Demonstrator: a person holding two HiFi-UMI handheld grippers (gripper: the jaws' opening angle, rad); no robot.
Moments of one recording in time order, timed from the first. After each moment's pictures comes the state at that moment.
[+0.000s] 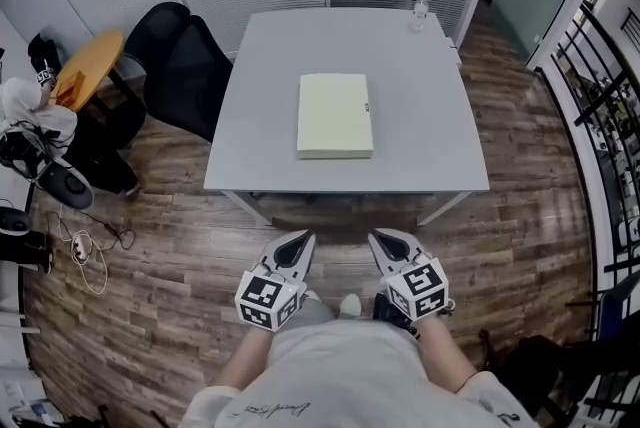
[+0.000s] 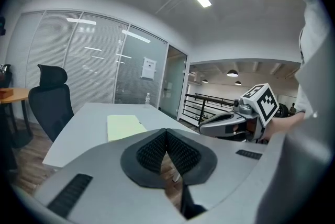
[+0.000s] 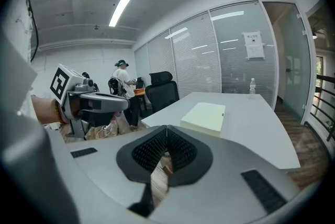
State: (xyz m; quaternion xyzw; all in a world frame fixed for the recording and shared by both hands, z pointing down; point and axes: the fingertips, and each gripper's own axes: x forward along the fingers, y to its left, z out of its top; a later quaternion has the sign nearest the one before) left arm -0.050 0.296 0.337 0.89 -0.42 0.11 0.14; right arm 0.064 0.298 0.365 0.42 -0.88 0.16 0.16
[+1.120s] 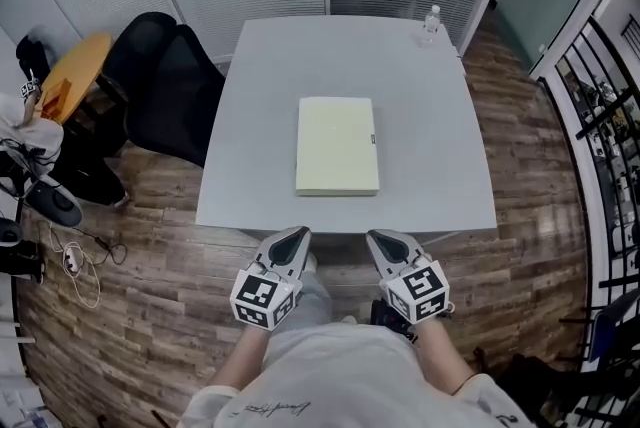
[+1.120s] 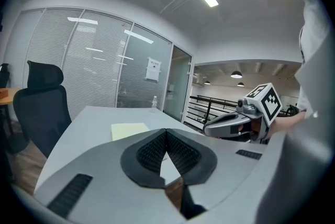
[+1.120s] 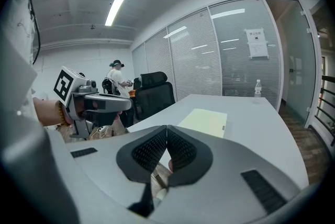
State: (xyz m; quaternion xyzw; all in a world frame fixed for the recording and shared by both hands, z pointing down) left arm -0.064 0.175 0.345 0.89 -0.43 0.10 0.14; right arm 0.053 0.185 0.371 0.42 -0.88 0.16 0.16
